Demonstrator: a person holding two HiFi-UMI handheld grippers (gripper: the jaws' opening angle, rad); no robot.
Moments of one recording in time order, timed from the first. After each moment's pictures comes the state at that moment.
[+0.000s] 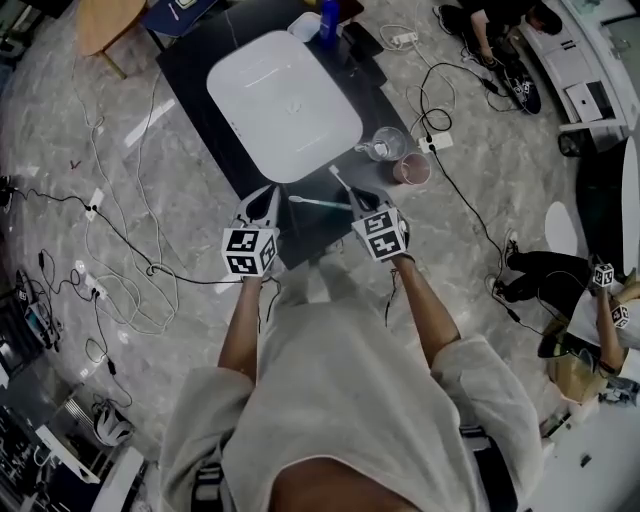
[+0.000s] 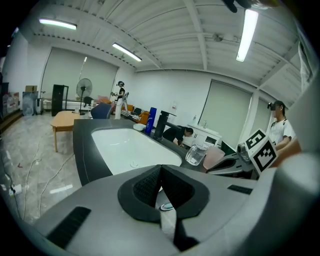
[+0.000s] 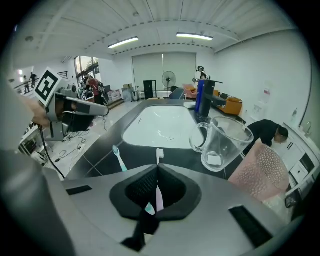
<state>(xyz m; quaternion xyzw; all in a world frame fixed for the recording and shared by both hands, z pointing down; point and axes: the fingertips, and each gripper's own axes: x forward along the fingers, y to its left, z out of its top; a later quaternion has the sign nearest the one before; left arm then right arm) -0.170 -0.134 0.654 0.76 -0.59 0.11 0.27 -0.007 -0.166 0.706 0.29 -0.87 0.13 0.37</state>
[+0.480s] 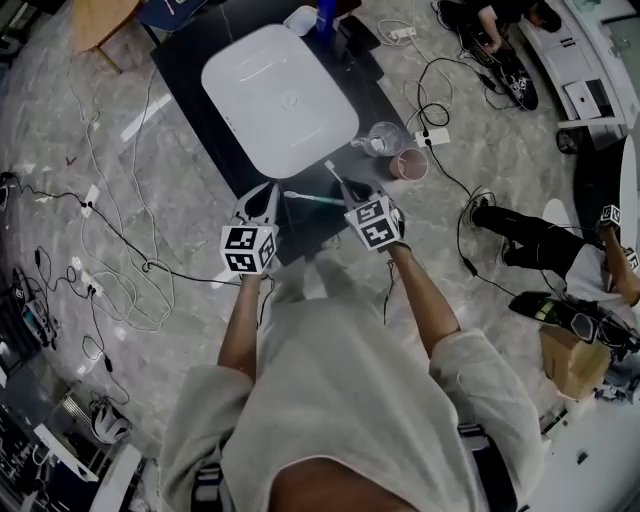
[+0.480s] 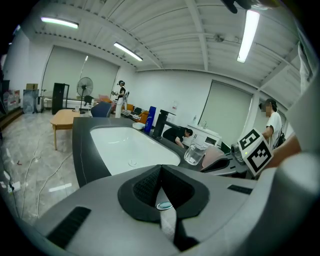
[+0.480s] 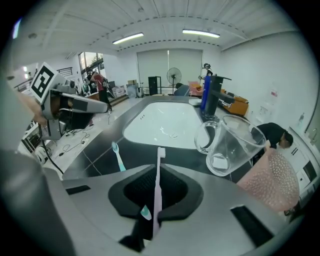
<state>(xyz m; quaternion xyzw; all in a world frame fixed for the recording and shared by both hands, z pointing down) -0.160 -0.131 0.659 0.75 -0.59 0.10 0.28 -0.013 -0.170 0.718 0.26 -0.87 0.13 0.39</state>
